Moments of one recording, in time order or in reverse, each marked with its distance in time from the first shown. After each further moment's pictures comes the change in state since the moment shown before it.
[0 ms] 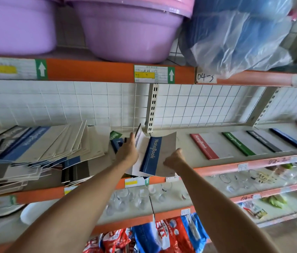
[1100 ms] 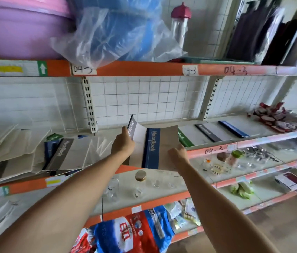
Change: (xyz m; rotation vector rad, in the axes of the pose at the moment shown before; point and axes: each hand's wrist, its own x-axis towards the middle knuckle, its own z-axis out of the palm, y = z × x) left_hand -0.039 0.258 0.120 -0.074 0.069 -0.061; right_hand 0.021 0.207 -0.224 0.502 0.204 -0.083
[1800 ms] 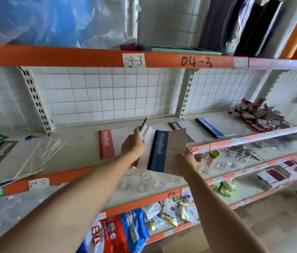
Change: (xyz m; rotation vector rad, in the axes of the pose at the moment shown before) left_hand 0.011 0.157 0.160 0.110 -0.104 0.107; right_hand 0.102 0.066 -0.161 -0.036 0.103 0.047
